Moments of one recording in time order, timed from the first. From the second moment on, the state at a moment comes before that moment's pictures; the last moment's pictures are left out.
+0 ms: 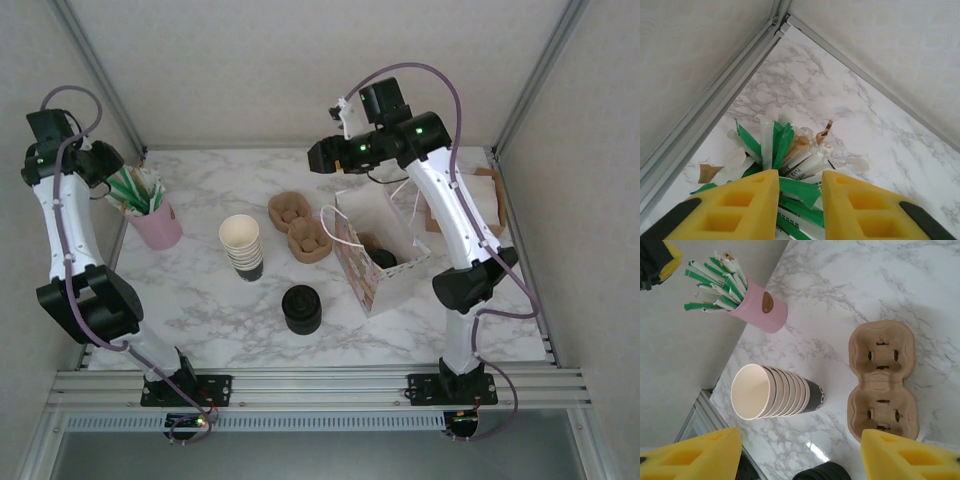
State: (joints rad) left arm 0.47 1.69 1.81 -0.89 0.20 -0.31; right arm 0.54 1.97 2.43 -1.26 -0.52 0.28
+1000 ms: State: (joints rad) left arm 0.41 1.76 1.84 -0.91 0.12 -0.27; right arm 0.54 1.97 2.44 -1.29 -0.52 0.28
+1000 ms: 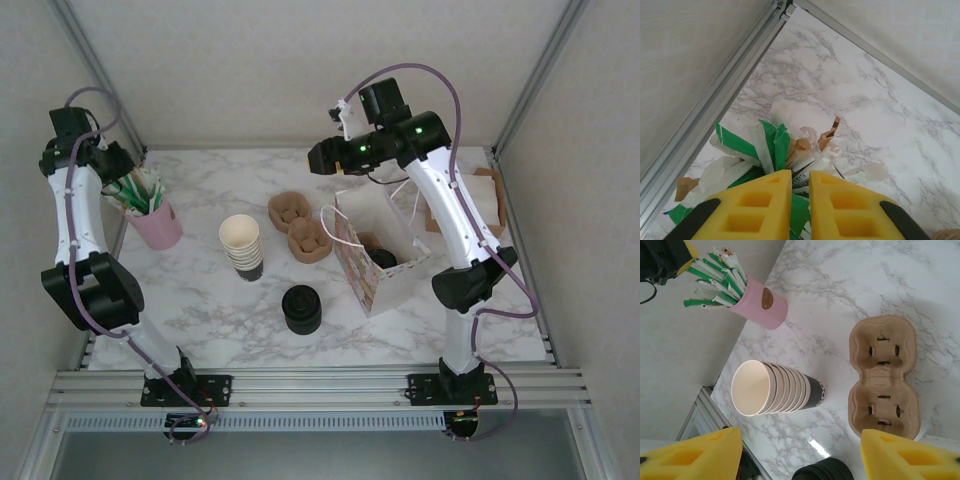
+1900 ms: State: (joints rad) left arm 0.39 1.75 1.86 -0.94 0.03 -0.28; right arm 0.54 1.97 2.46 -1.29 -0.52 0.28
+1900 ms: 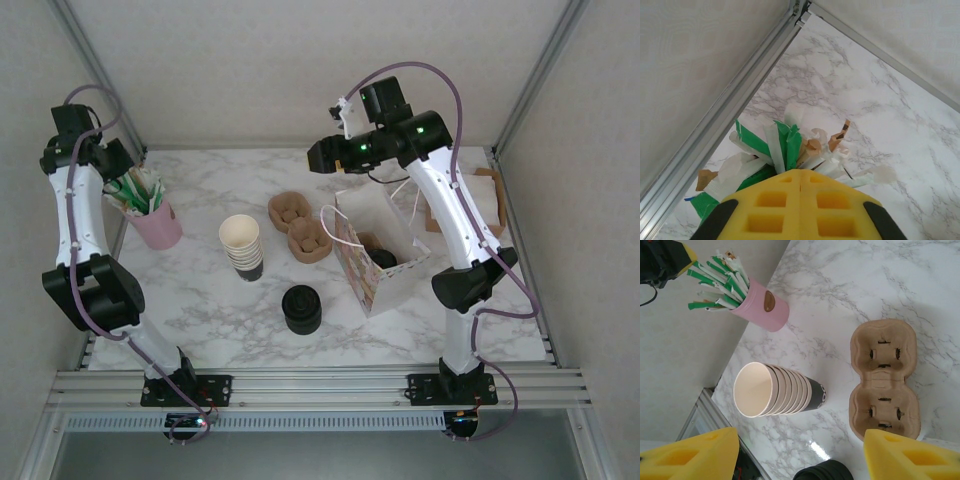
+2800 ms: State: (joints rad) left arm 0.38 1.64 2.09 -1.03 -0.04 -0.34; right arm 0.54 1.97 2.46 -1.31 -0.52 0.28
